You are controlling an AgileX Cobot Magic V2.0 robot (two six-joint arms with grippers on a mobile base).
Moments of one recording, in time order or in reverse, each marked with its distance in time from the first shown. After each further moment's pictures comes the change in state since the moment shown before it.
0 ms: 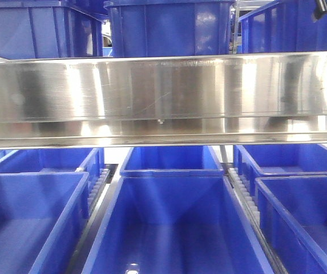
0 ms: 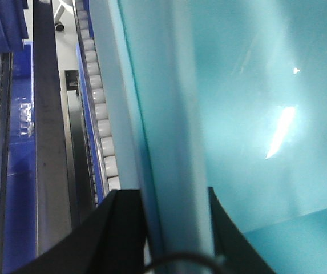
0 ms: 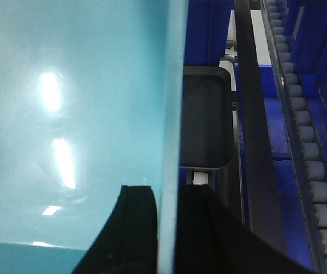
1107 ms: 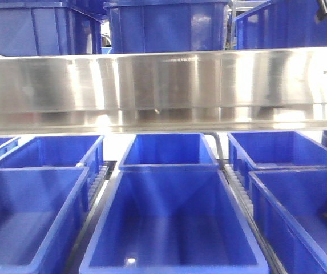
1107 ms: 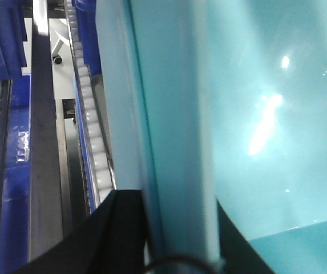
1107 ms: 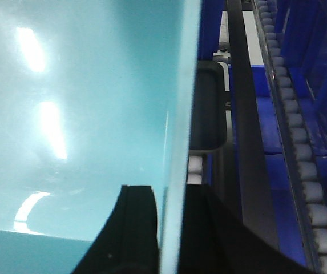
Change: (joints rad) left arm 0.000 0.000 0.000 0.000 -0.108 0.018; right arm 0.000 0.002 0.000 -0.010 -0.022 0.000
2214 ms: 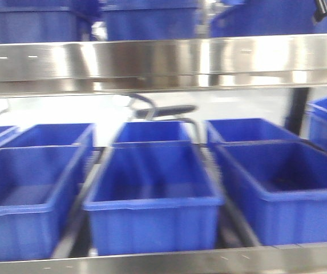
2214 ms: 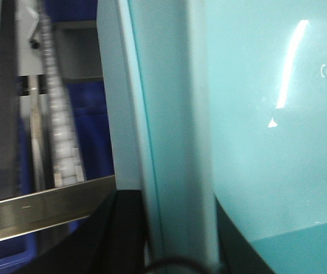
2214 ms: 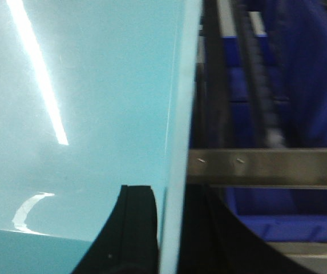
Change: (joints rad) left arm 0.000 -0.001 0.000 0.003 -0.001 0.002; right arm 0.001 0.000 -0.001 0.000 -0.004 0.002
